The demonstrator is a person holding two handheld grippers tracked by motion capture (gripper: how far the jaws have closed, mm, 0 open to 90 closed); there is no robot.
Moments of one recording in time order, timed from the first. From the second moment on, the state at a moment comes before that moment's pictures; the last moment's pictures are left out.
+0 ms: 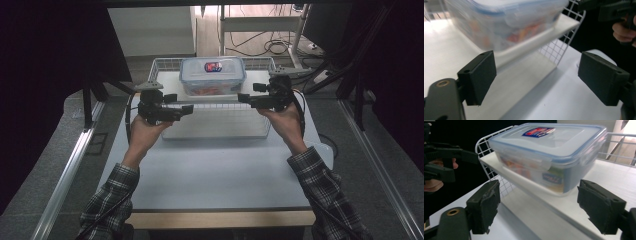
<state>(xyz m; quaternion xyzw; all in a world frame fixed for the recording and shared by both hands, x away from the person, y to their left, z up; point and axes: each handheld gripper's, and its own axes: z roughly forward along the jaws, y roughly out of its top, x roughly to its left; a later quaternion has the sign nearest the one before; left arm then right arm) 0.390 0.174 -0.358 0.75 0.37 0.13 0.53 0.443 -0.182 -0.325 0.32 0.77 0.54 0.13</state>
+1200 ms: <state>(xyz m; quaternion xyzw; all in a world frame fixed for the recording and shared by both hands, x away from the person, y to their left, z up) 0.299 0.159 -0.439 0.78 0.34 0.18 0.50 0.366 -0.202 -0.392 0.27 0.81 0.51 0.12</state>
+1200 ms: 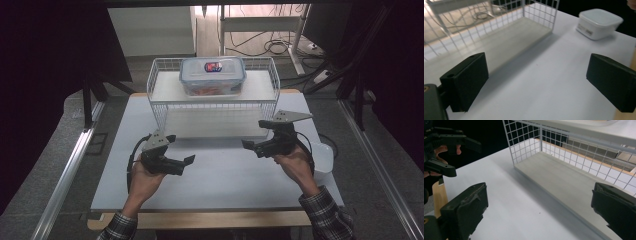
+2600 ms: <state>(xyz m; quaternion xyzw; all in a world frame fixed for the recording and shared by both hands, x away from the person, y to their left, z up) 0.254 0.153 -0.516 0.83 0.34 0.15 0.43 0.302 -0.214 -0.494 0.30 0.84 0.44 0.11</state>
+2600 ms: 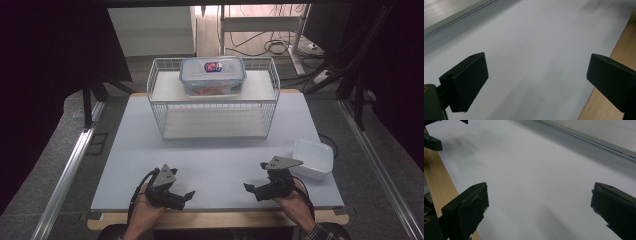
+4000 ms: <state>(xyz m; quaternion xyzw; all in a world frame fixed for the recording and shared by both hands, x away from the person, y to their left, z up) 0.259 0.152 -0.522 0.83 0.34 0.15 0.41 0.340 -0.388 -0.440 0.51 0.73 0.36 0.29</state>
